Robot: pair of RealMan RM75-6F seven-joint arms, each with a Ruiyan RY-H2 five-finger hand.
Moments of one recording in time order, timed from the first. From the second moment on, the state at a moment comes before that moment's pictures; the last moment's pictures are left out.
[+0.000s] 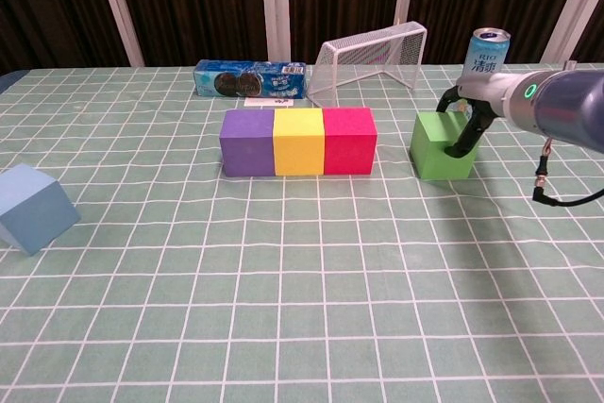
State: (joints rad) left arm -0.40 -1.02 -0.22 -2.15 1.04 1.43 0.45; right arm 0.97 -1.60 0.31 -1.38 -0.24 1.03 -0.75
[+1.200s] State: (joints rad) left arm -0.40 -1.00 -0.21 -2.17 1.06 1.42 0.43; right arm 0.99 -1.49 0.38 -1.59 -0.28 1.12 -0.77
